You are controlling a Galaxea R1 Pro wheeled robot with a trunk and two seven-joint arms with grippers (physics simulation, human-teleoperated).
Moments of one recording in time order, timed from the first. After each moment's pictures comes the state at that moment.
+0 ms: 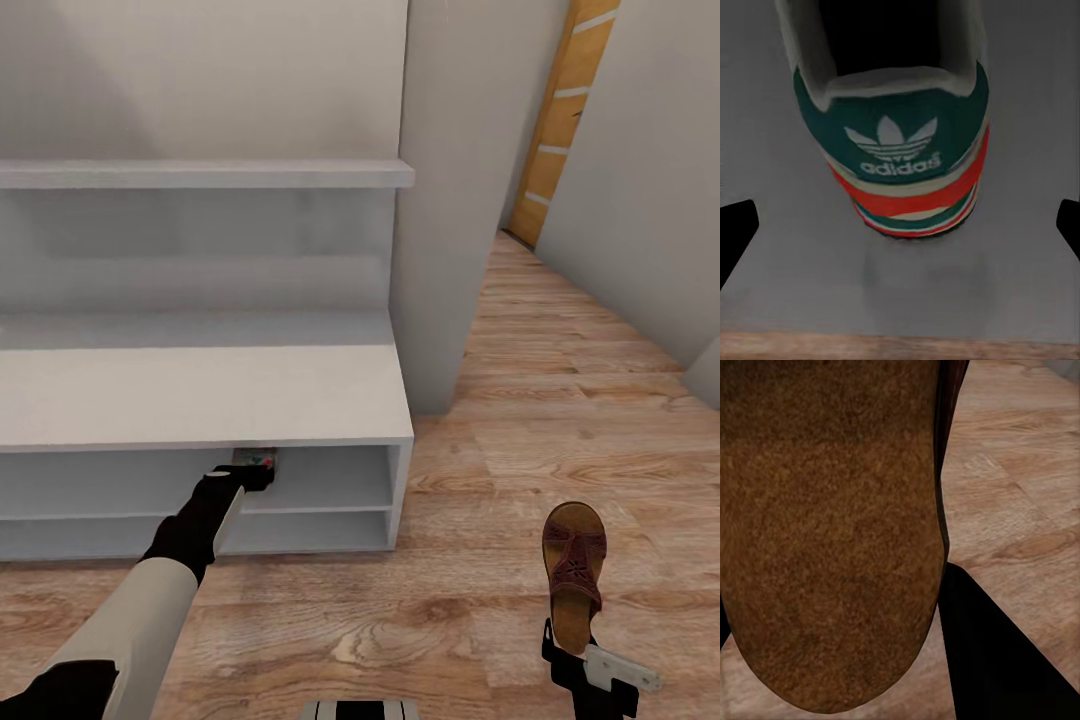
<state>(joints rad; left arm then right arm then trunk) -0.81 -0.03 0.05 -0.71 -0.10 0.46 0.08 -0.05 0.01 -0.25 -0.94 0.07 -0.38 -0.26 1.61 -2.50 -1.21</state>
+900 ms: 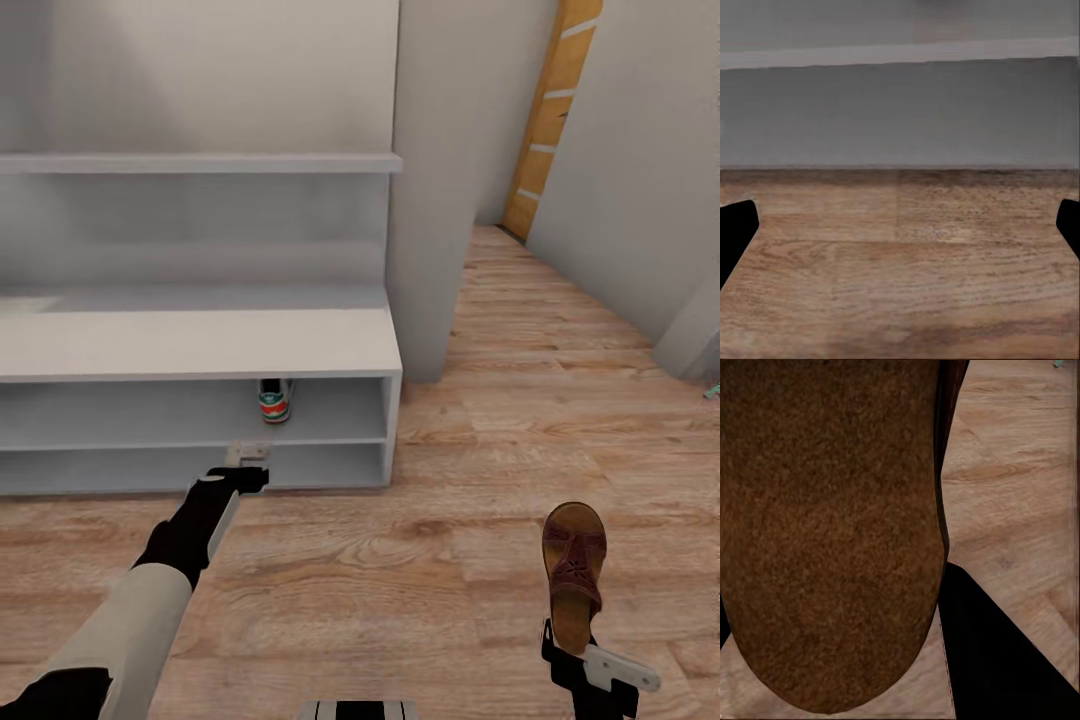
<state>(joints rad) -0.79 -0.02 0.06 -0.72 -0.09 0.43 0.08 -0.05 0.01 -0.25 -0.94 0.07 -0.38 -0.26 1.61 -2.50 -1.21</state>
